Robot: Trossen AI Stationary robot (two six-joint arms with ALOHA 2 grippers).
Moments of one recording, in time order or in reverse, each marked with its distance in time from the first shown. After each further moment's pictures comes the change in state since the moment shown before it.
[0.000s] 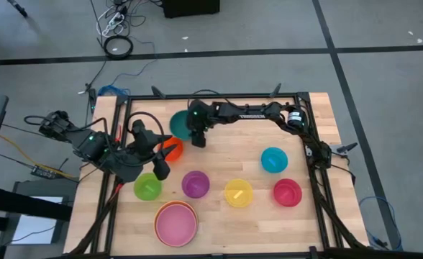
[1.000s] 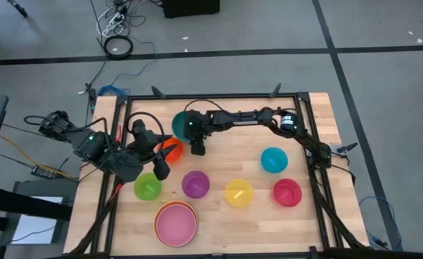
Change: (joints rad) left arm 0.000 0.000 0.000 0.000 0.000 0.014; right arm 0.050 0.100 0.052 -0.061 0.032 0.001
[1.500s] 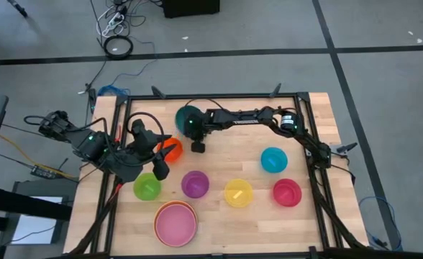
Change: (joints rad) left arm 0.000 0.000 0.000 -0.008 0.000 0.009; right arm -0.006 -0.004 0.004 -0.011 0.066 -0.047
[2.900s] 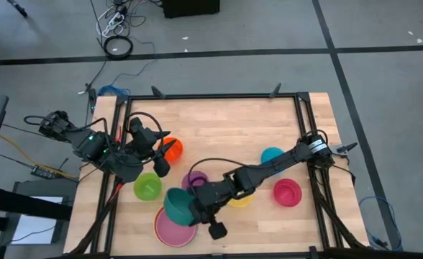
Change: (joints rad) left arm 0.000 0.000 0.000 -0.005 -0.069 -0.010; right arm 0.621 -0.268 -0.007 0.159 -0.191 0.315
